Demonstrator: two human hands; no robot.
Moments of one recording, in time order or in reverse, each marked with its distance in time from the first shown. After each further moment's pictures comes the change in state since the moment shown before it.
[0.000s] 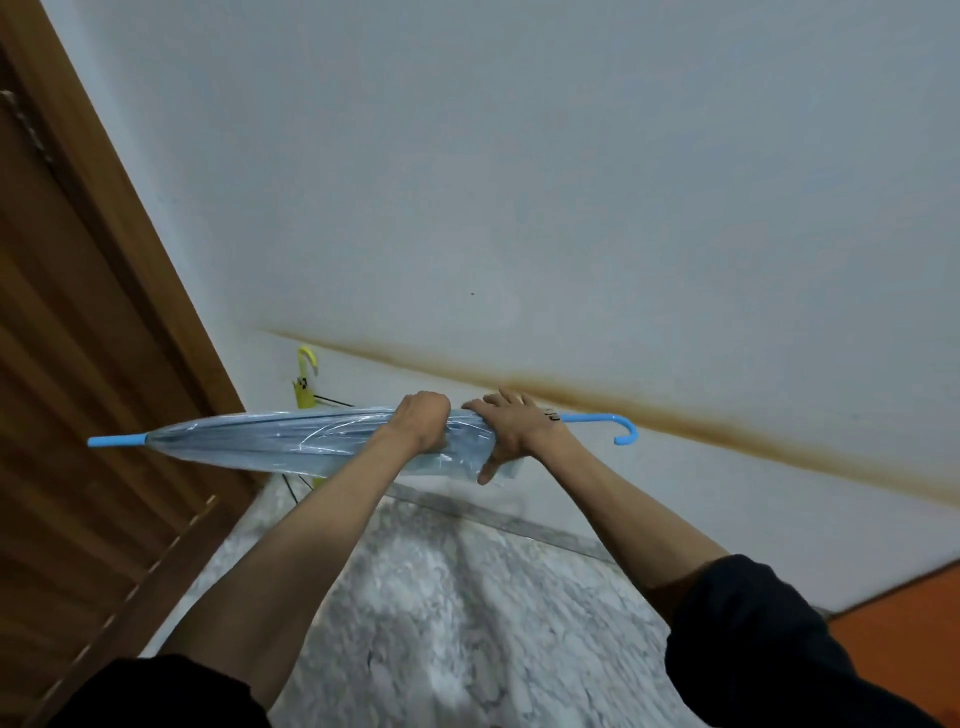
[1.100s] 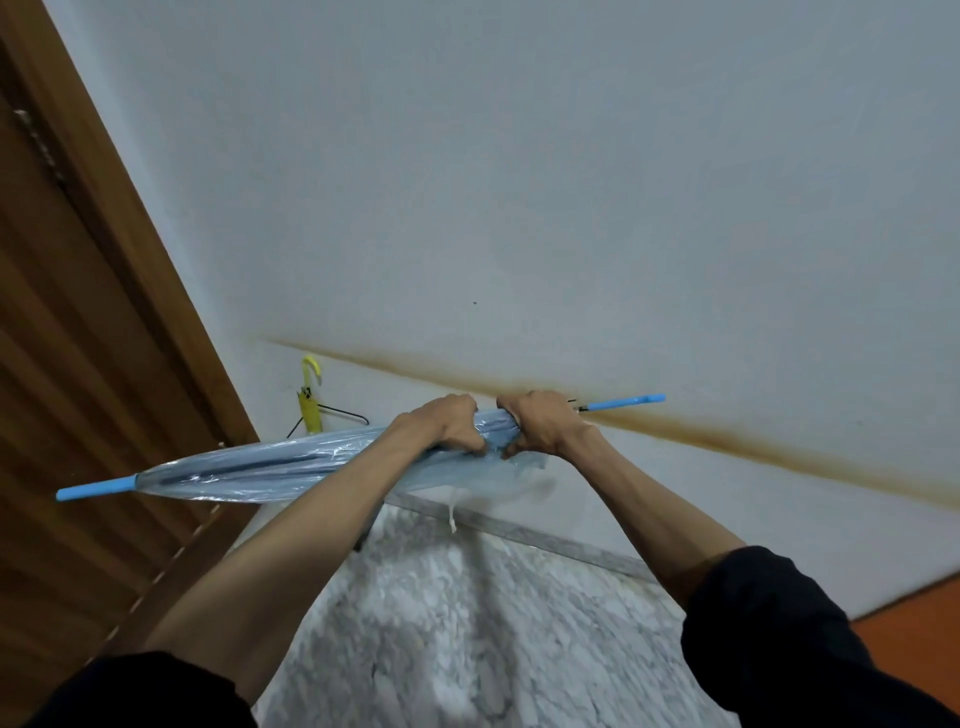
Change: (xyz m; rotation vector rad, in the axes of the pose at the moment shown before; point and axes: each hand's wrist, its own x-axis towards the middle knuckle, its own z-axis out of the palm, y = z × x) left_hand 0.002 0.018 -0.033 -0.307 -0.213 0.017; right_hand -0.010 0.034 -0.011 -0.063 0.277 -0.028
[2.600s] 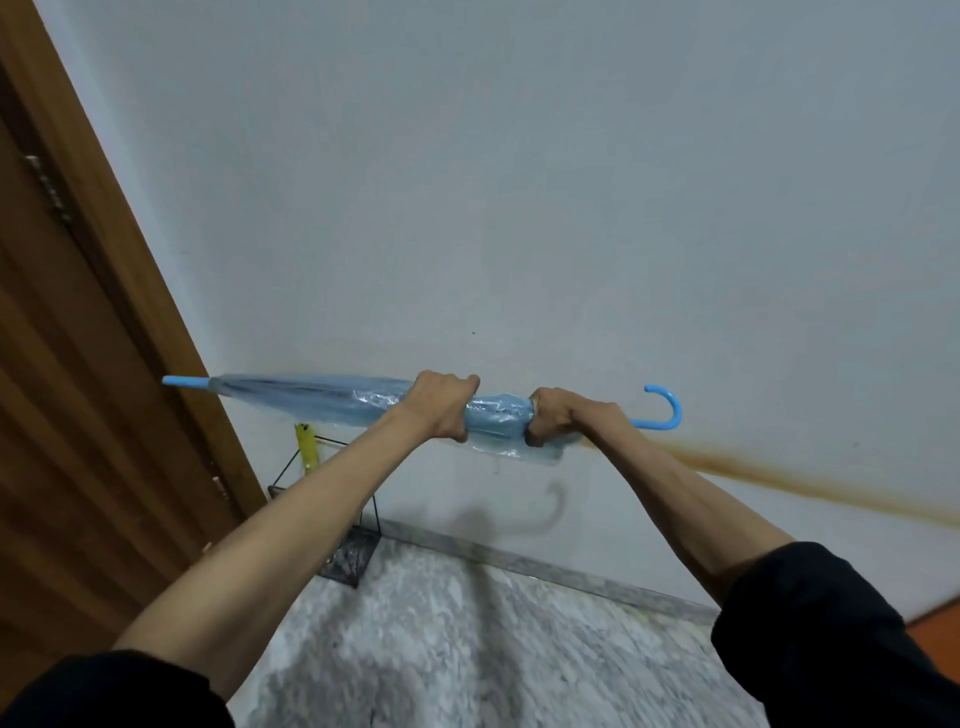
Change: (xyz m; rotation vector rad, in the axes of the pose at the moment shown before) left_hand 0.001 0.000 -0.057 0.529 0.319 0.174; right_hand 0.015 0.023 -0.055 0.363 -0.287 0.294
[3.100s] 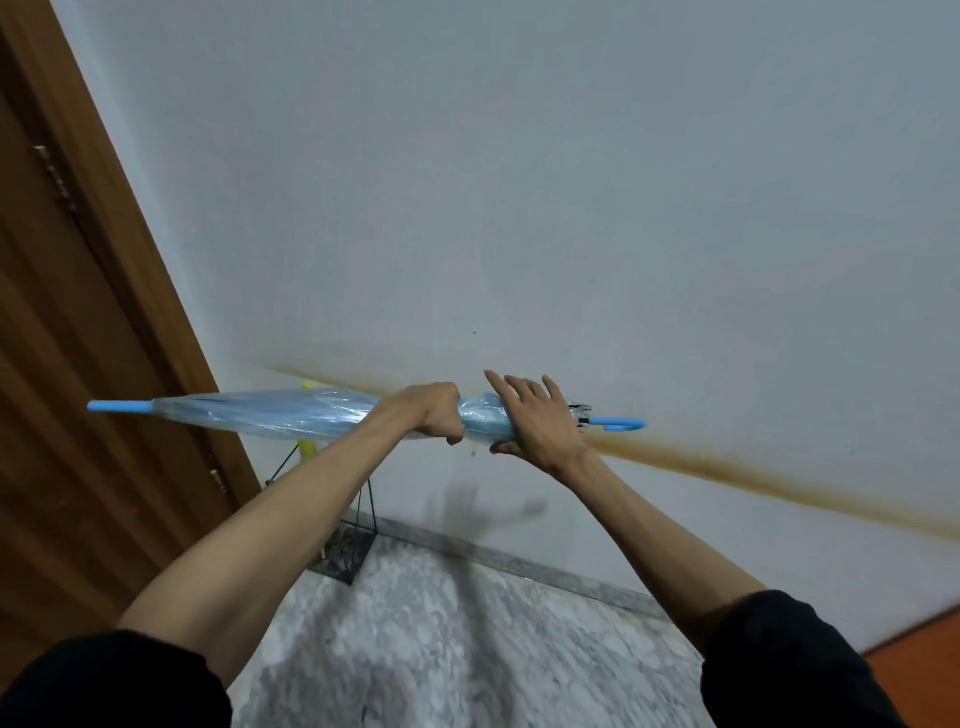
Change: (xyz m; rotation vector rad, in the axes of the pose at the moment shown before) left_hand -0.007 -0.009 -0.002 -0.403 -0.298 -0.223; right_hand -0.010 -0.010 0.047 -0.418 0.592 -0.292
